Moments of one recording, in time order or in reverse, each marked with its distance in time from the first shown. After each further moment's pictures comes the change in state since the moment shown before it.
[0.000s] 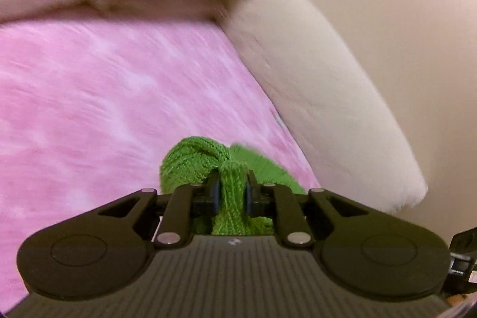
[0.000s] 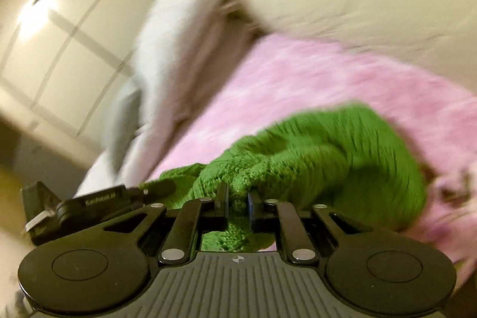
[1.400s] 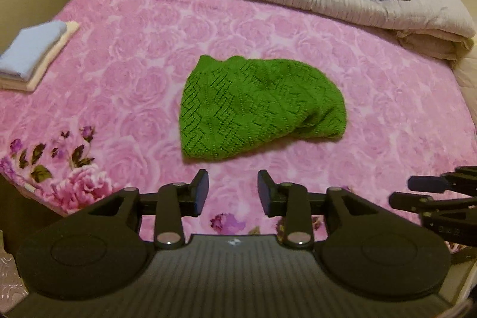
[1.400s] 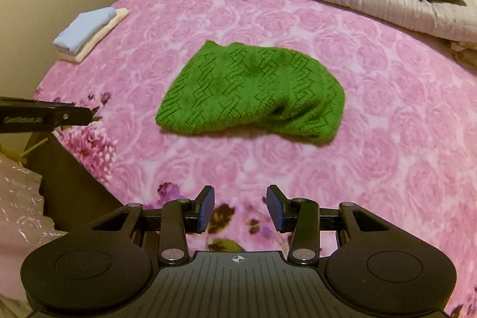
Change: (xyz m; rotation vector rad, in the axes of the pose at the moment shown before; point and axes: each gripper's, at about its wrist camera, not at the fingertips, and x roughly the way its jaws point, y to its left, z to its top) left arm -0.425 0.145 -0.234 -0.290 -0.037 0.798; right arm 0.046 0.371 -0.354 -1.042 0.641 0.051
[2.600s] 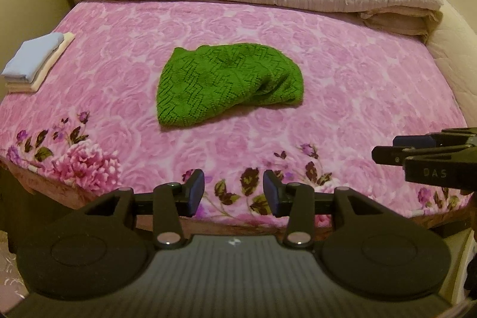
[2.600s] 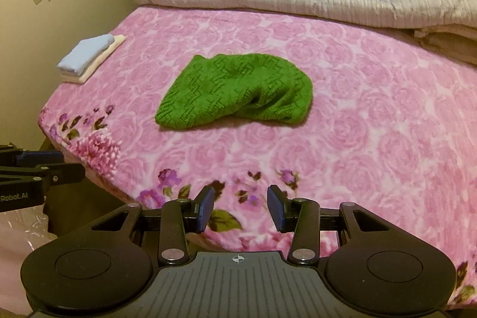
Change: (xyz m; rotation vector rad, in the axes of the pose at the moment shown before) left arm -0.066 -0.064 -0.086 0.070 -0.037 0.001; right arm -0.082 -0.017 -0.080 0.061 -0.116 -0.018
